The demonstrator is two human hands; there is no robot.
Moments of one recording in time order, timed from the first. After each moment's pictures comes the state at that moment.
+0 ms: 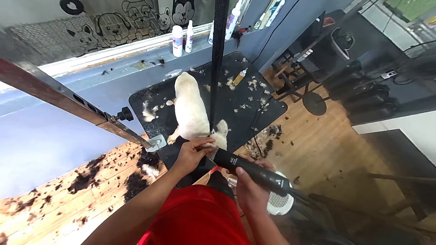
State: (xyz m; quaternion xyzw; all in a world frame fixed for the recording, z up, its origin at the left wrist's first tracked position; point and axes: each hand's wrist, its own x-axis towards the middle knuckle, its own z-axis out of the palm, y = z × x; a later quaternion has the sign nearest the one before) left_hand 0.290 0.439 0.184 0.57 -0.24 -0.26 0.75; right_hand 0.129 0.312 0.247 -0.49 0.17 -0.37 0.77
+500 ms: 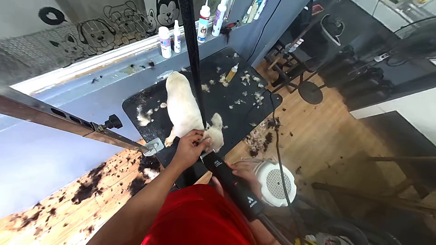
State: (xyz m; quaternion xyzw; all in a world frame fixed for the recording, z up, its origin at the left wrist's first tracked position) left_hand 0.310 0.424 0.197 0.71 -0.26 -0.22 0.61; right_hand 0.131 0.315 0.214 -0.79 0.04 -0.49 0.36
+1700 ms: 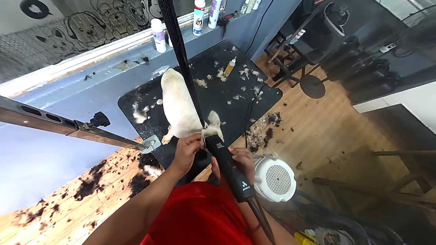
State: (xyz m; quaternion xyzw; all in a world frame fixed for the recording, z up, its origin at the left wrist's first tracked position) left_hand 0.282 0.418 0.199 0.48 -0.14 -0.34 0.79; right_hand 0.158 0.303 0.210 -0.77 0.07 -0.55 0.32
